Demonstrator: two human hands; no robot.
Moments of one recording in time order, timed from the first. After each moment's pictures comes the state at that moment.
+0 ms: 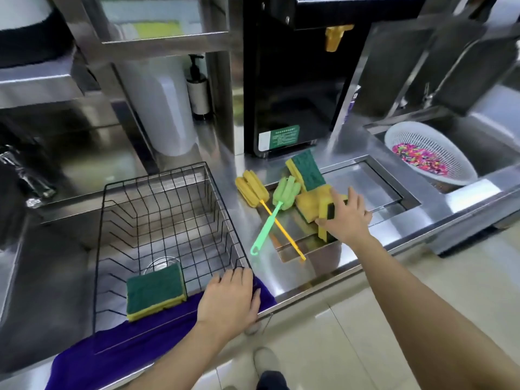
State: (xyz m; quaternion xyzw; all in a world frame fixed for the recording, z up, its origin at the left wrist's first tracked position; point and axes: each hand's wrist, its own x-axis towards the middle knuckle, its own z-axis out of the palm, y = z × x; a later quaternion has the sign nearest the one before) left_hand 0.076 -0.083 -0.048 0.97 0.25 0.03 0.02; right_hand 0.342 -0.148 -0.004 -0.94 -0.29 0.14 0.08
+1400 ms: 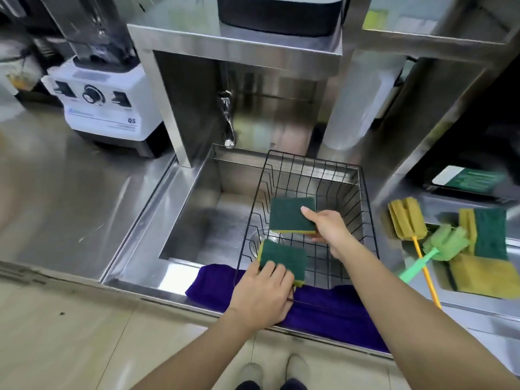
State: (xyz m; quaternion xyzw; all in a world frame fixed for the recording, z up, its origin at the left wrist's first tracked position) left_hand -0.054 -0.041 -0.063 0.92 0.36 0.15 -0.10; right_hand 0.128 0.045 -0.029 -0.73 -0.29 0.51 0.34
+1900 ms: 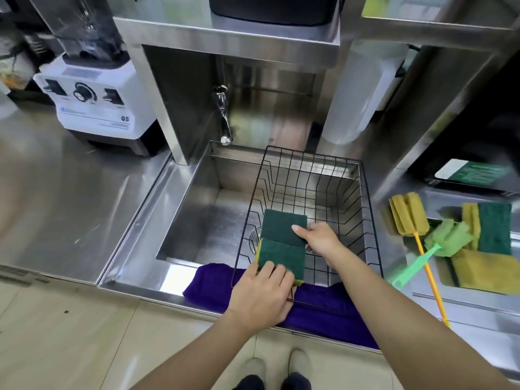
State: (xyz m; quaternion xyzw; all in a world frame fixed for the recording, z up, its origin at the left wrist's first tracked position) left_hand -0.052 -0.043 -0.064 0.92 0.36 0.14 -0.09; right_hand 0.120 0.032 -0.054 -0.75 -0.39 0.48 0.23
